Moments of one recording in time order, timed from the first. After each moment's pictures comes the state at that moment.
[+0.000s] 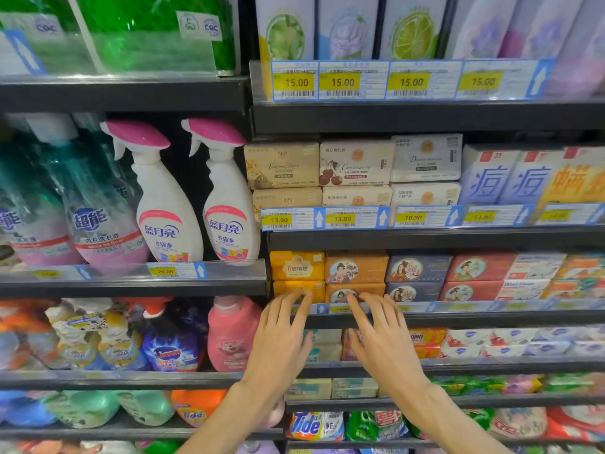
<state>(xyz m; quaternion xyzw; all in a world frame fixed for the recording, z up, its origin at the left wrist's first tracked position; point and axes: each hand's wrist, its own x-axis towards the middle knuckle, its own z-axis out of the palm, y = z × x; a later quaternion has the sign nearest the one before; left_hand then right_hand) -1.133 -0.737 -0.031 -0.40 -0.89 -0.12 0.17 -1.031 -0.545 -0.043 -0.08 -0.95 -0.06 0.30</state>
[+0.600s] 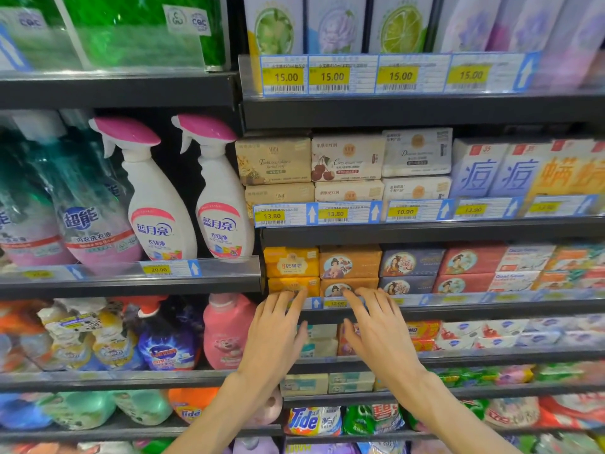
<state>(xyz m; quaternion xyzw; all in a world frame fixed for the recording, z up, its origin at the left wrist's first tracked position) -1.140 -0.734 -0.027 -0.39 -0.90 -0.13 0.17 -1.033 -0.546 -0.030 -0.10 -0.96 -0.03 0.27</state>
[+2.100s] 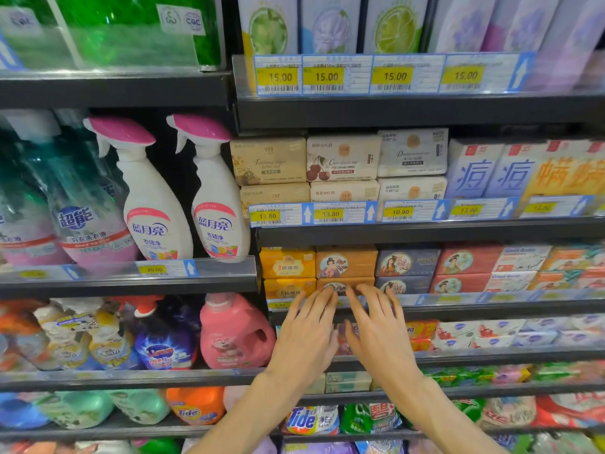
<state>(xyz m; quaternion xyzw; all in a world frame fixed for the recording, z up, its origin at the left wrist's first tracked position) -1.111 -0.692 -0.023 -0.47 -0.86 -0.09 0.16 -1.029 -0.544 -0.035 -0.14 -0.95 -0.04 0.27</state>
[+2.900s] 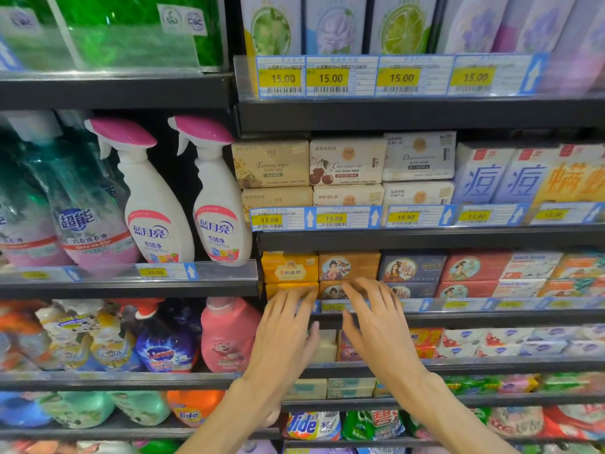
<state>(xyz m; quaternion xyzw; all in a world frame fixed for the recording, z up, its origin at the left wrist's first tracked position) -1.124 -0.718 -0.008 -0.41 -0.88 -0.17 0.18 -1.036 -0.545 -0.006 -0.08 -0.94 0.03 0.32</state>
